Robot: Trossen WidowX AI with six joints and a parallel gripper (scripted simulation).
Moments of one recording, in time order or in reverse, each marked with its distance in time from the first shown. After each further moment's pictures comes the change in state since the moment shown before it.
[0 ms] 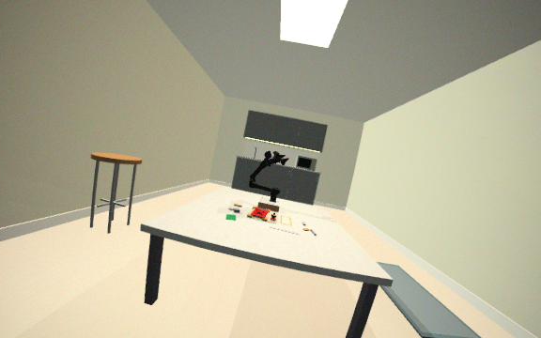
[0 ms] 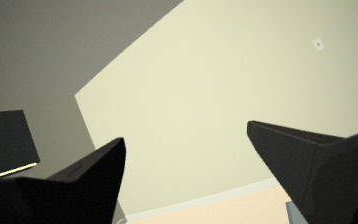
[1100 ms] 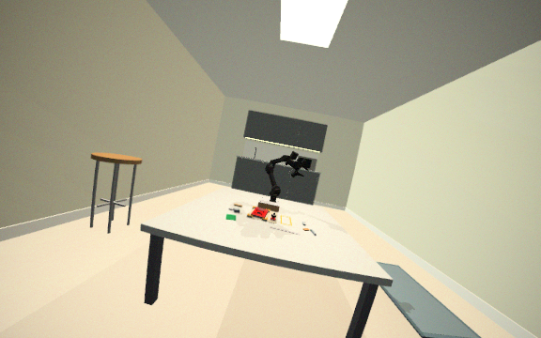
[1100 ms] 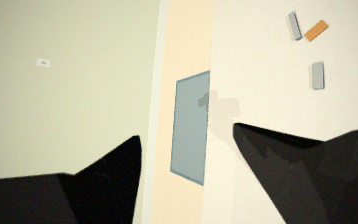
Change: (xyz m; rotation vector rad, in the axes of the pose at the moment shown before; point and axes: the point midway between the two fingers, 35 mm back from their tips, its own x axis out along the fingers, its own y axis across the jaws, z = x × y) arm 0.037 -0.300 -0.014 0.691 -0.038 -1.194
